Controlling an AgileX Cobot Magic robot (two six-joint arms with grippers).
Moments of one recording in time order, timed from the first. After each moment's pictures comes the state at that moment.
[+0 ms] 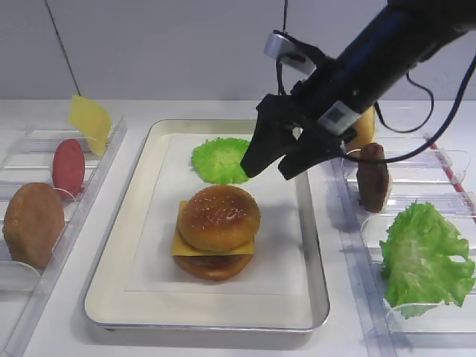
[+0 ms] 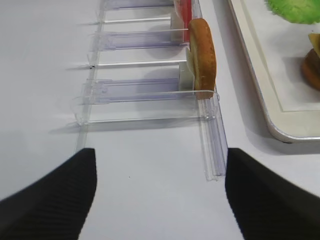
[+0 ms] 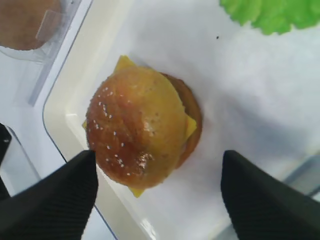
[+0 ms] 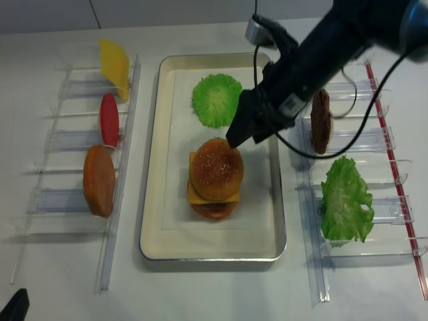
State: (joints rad) left arm -0.05 -0.02 -0.49 0.04 1.18 -0.03; right arm 0.30 1.83 -1.32 0.84 1.14 -0.62
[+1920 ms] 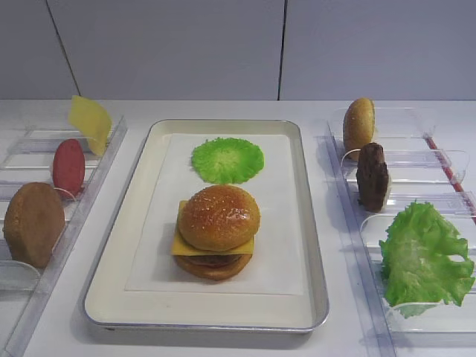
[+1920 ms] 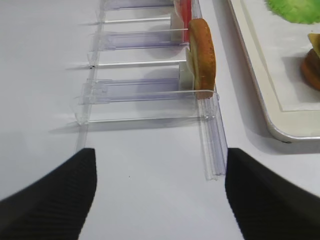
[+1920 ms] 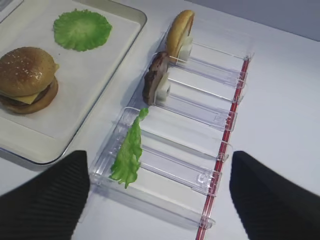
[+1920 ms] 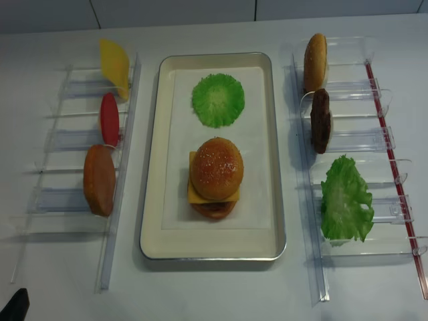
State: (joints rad) left arm -0.05 -0.02 -0.49 0.04 1.18 -0.03; right arm 0.30 0.47 -0.85 0.04 1.14 -0.08
